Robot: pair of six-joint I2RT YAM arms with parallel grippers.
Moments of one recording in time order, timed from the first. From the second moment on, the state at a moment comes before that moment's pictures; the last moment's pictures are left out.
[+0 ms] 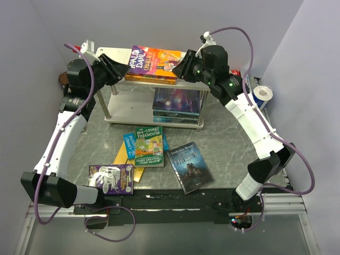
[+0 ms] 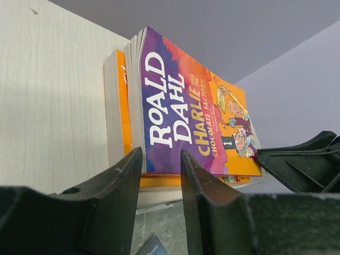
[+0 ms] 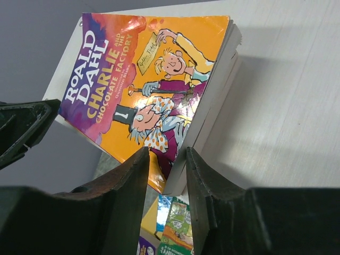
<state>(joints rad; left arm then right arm) -0.16 1.33 1.44 -0.16 0.31 -0.73 0.53 1.63 1.92 -0.56 -0.04 0.58</state>
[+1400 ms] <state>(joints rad) -0.15 0.96 1.27 -0.33 -0.09 -0.75 0.55 1.09 1.32 -0.37 0.05 0.63</state>
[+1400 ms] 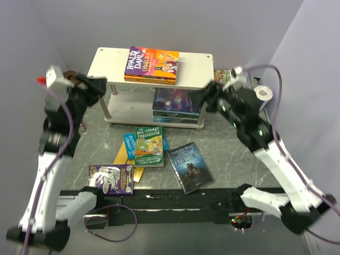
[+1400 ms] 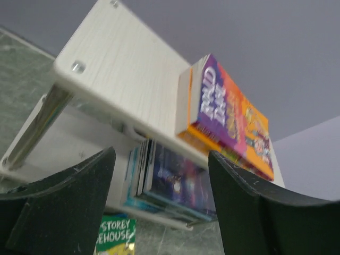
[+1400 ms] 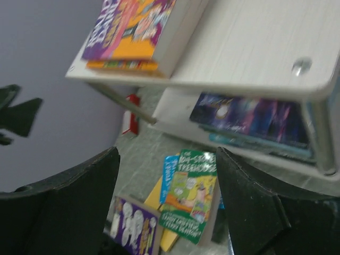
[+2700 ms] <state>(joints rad) -0.28 0.75 0.23 -0.10 0.30 -0.99 0.84 1.73 0.51 0.74 -0.48 1.13</state>
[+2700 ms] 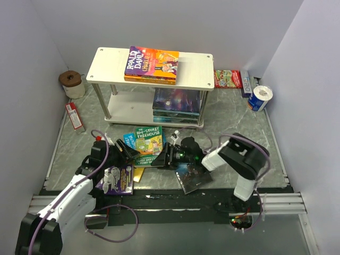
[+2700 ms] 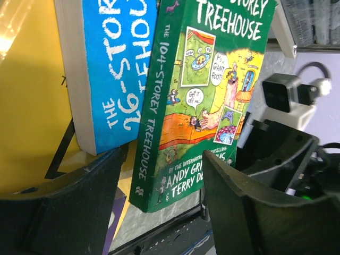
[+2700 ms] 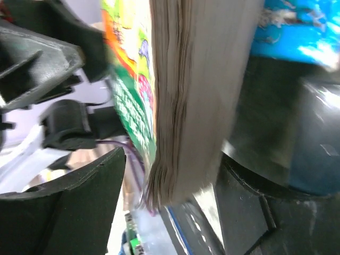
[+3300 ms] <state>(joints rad) -0.29 0.70 0.25 -0.16 0.27 -0.99 0.84 1.74 0.37 1.07 -0.50 1.28</state>
